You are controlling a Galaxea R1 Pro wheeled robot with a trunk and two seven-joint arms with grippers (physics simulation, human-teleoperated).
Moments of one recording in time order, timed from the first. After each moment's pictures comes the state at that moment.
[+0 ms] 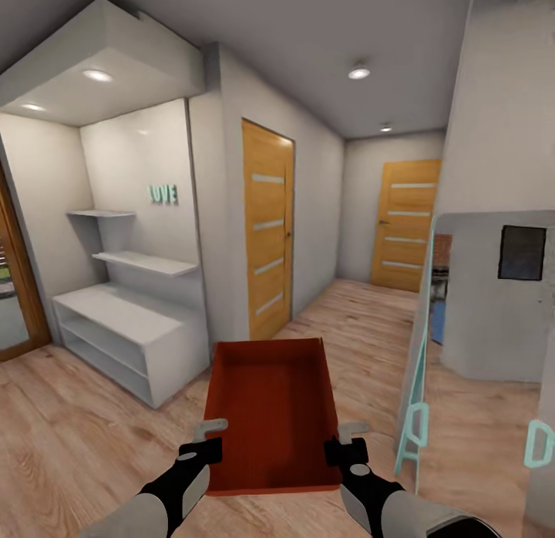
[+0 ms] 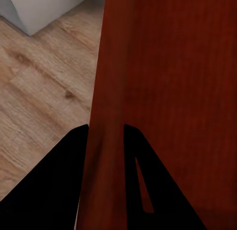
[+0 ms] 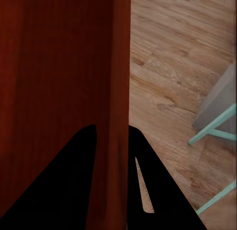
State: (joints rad) left arm -0.63 -0.12 0.05 -0.21 0.05 0.00 0.22; right arm -0.69 0.14 0.22 -0.01 -0.07 -0.25 -0.22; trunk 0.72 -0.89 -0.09
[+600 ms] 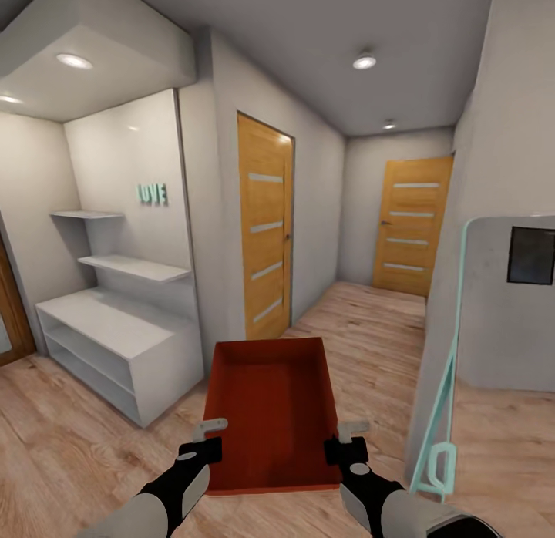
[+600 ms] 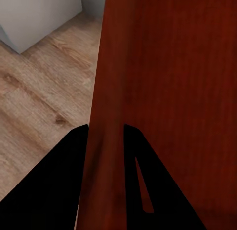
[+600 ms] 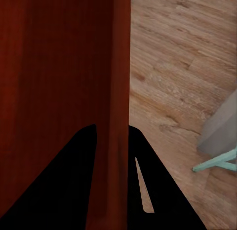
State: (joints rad) left arm -0.63 -0.12 0.06 -0.22 0.05 0.00 0.22; right arm -0.69 0.14 0.22 -0.01 -0.07 -0.25 -0.22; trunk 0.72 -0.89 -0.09
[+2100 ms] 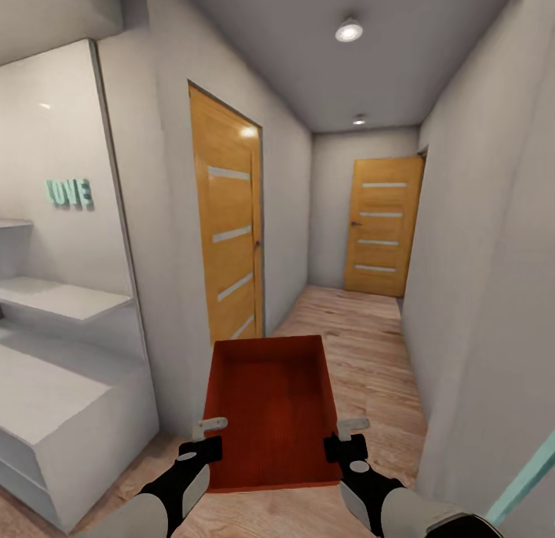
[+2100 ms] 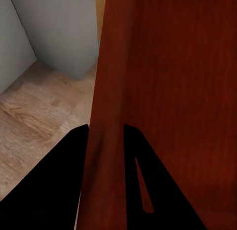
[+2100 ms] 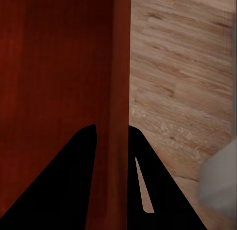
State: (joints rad) left arm -0.63 -0.12 0.05 -0.22 0.07 -0.02 0.22; right arm -0.70 0.14 0.23 -0.02 -0.06 -0.25 -0.22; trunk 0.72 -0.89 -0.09
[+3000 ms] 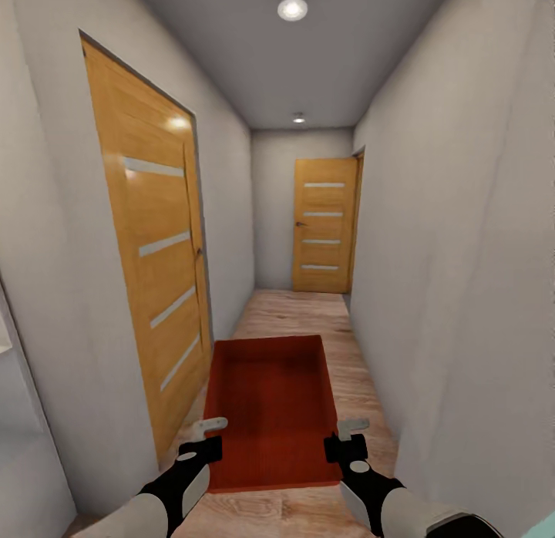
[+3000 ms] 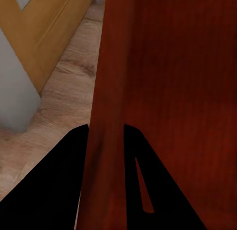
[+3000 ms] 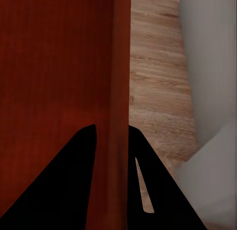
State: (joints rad) left arm -0.63 -0.12 0.05 -0.22 0.07 -0.02 0.22; right arm -0.70 0.14 0.23 -0.02 -0.07 -0.25 -0.22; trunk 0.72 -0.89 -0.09
